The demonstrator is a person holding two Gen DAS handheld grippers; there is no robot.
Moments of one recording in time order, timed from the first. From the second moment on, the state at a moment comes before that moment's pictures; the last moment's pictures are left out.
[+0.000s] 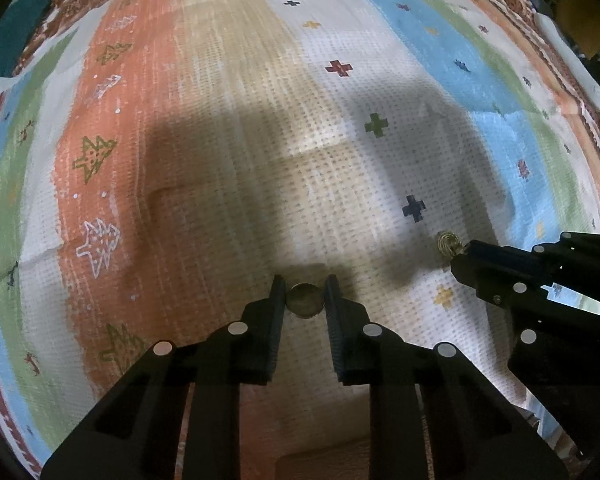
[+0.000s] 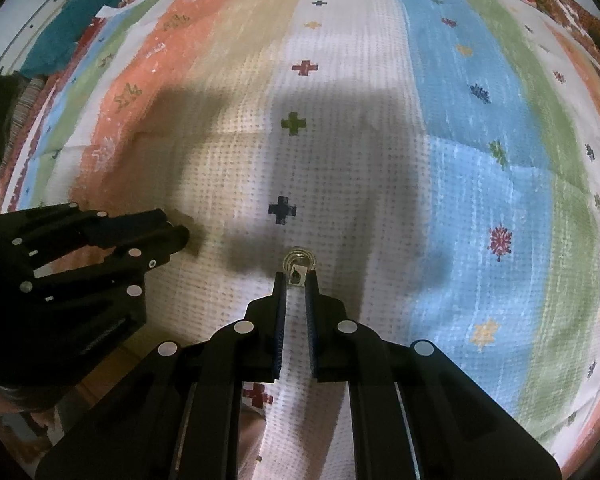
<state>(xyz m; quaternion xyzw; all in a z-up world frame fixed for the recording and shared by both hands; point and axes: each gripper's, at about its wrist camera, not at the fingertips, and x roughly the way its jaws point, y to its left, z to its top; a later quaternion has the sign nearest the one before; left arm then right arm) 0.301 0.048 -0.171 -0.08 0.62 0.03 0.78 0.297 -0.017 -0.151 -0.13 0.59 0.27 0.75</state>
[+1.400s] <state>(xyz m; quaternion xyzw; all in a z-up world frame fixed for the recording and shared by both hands) 0.209 0.059 -0.083 -0.11 0.54 0.07 0.83 0.220 -0.025 -0.083 -0.16 0.50 0.27 0.80</state>
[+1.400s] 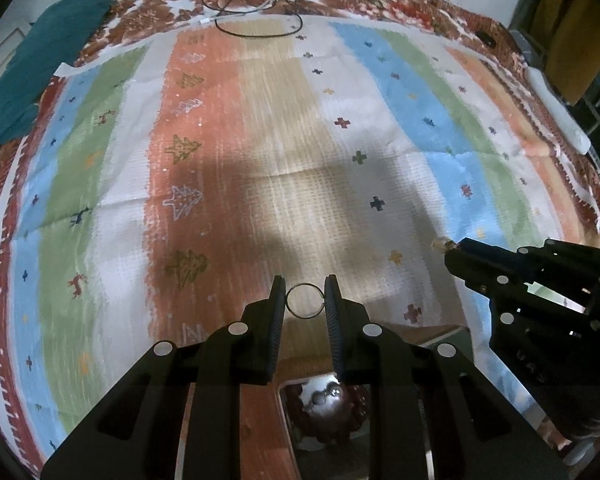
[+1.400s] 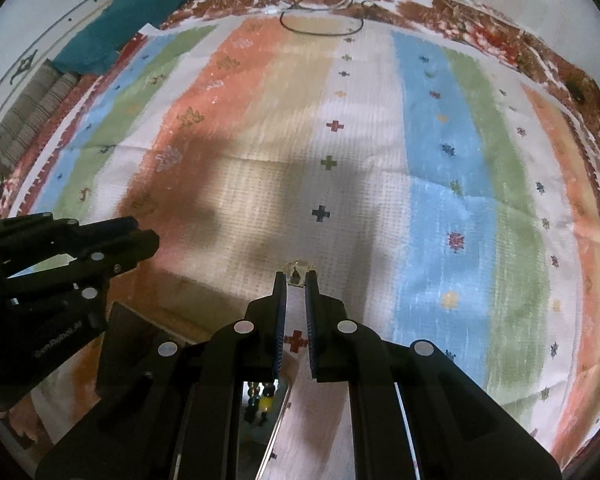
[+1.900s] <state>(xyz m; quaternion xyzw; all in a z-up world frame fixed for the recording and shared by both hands) 0.164 0.040 -0.052 -0.11 0.51 0.06 0.85 0.181 -0.036 -0.065 -0.15 0.48 0.30 0.81</state>
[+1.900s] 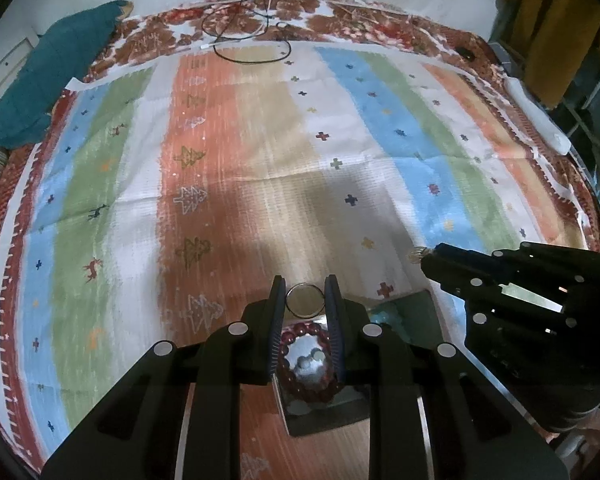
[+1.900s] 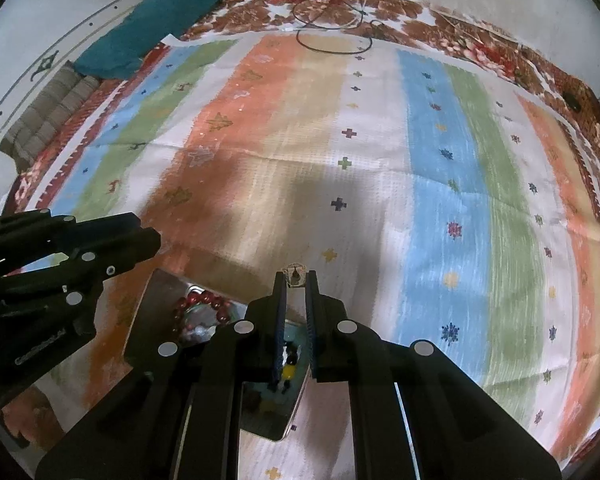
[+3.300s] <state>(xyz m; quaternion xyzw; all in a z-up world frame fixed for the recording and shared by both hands) 0.060 0.029 -0.021 -0.14 0.45 0.07 0.88 0.099 -0.084 -0.034 -0.14 0.42 0.32 0.84</state>
